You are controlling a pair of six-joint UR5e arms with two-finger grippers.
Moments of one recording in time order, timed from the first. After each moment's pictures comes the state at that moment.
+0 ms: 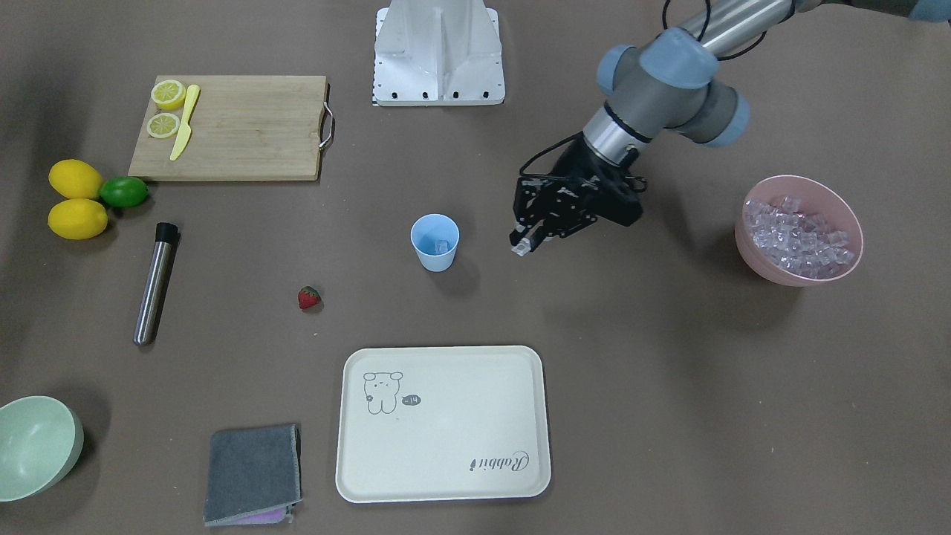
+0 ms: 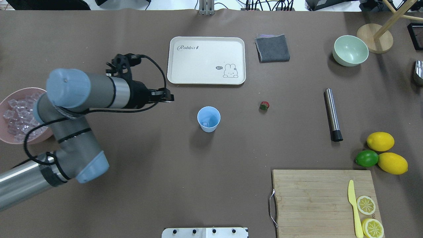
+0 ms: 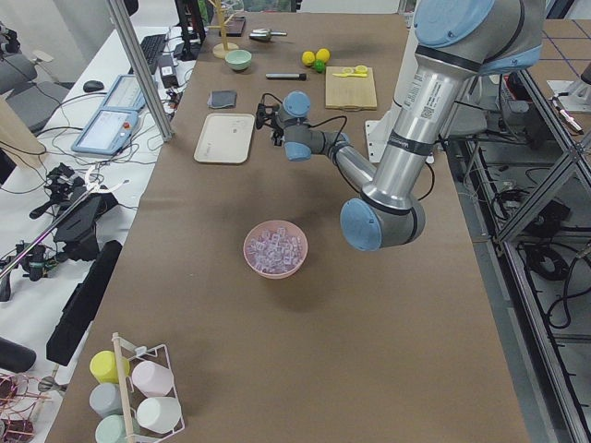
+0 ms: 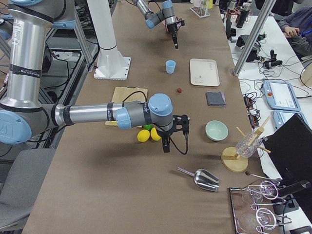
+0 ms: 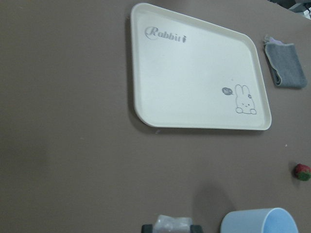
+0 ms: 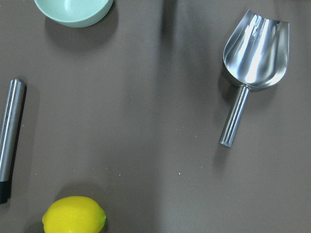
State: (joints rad) left arm -0.59 -2.08 -1.63 -2.39 -1.78 -1.37; right arm 1.51 -1.77 1.87 -1.42 2.38 0.16
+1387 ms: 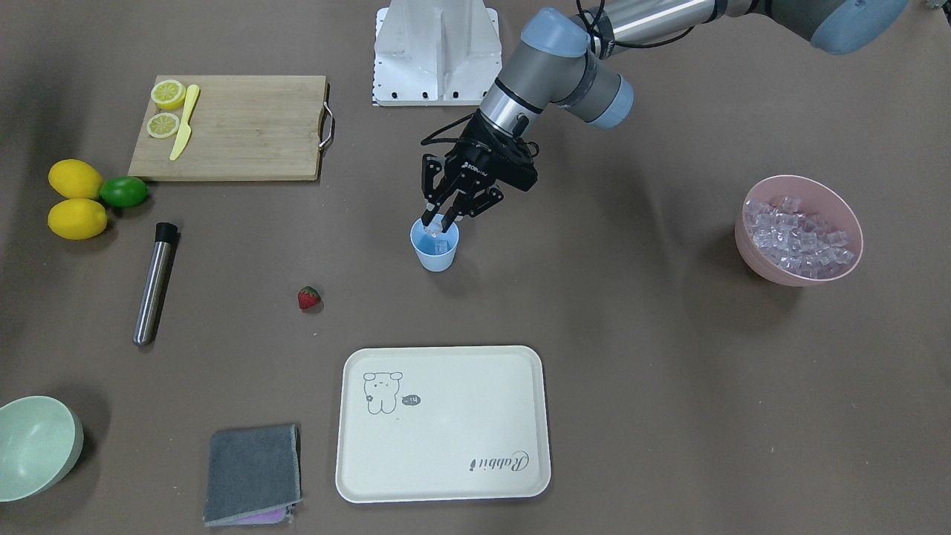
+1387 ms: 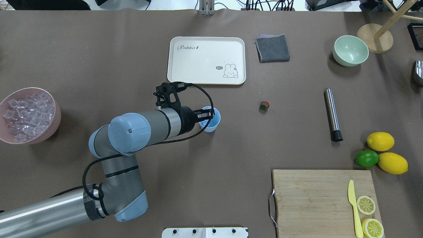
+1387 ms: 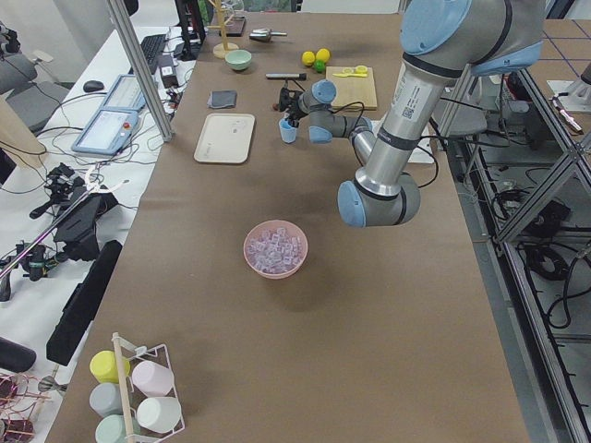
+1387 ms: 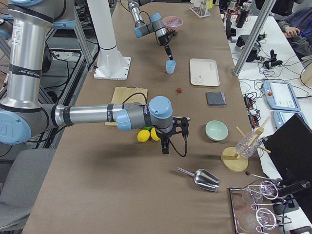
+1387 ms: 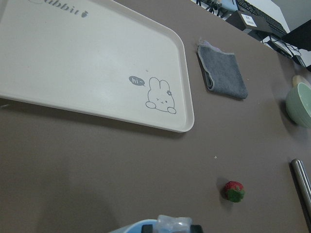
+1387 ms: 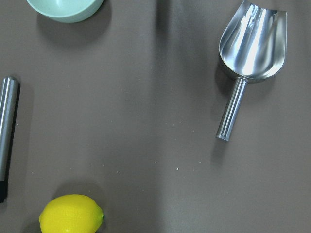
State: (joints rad) left arm -0.41 -2.17 -1.60 -2.39 -1.50 -1.41; right arm 1.51 -1.77 1.85 -1.42 2.39 0.16
